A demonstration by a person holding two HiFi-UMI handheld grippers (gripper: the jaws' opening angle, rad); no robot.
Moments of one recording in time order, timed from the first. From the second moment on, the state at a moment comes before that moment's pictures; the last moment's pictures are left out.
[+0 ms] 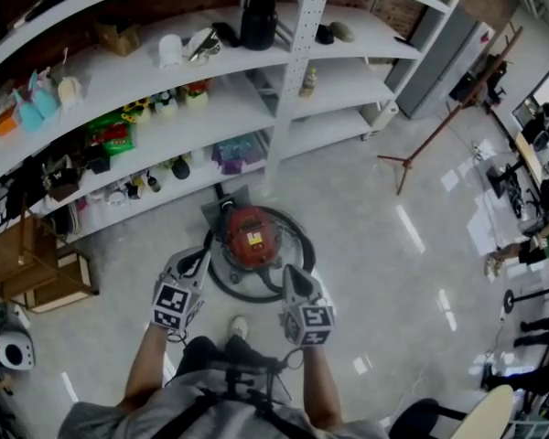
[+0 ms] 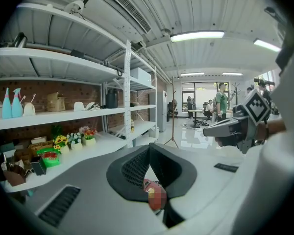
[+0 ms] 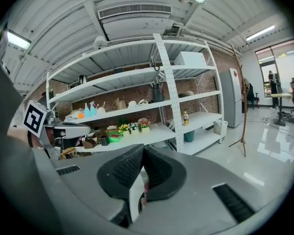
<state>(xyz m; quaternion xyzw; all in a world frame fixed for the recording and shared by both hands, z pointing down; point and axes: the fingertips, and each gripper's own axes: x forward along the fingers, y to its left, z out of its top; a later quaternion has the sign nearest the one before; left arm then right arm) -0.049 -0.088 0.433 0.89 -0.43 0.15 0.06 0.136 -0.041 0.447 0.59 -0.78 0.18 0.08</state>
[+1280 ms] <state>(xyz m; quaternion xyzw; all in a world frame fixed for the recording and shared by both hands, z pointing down) -0.057 -0.182 0.553 0.88 -0.41 0.21 0.12 0.119 -0.138 0.552 0.57 -0.77 0.24 0.14</state>
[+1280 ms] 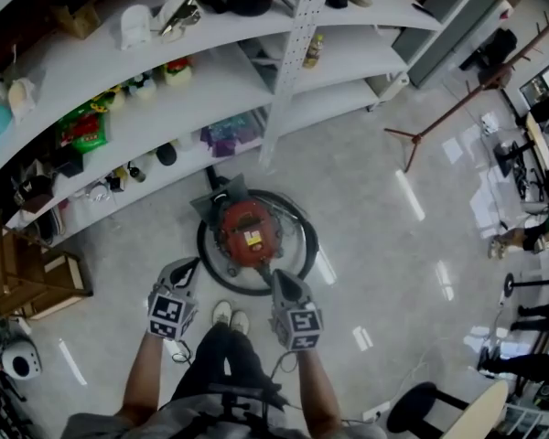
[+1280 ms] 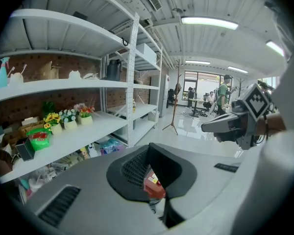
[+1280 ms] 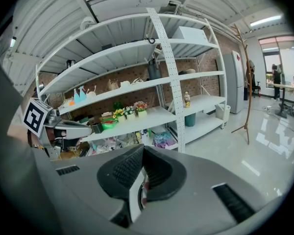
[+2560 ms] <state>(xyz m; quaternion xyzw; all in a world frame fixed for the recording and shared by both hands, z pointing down) -0.046 -0.209 0.713 0.86 -0.40 0.24 0.20 0.116 -0.187 0.732 0.54 -0.76 0.30 0.19</state>
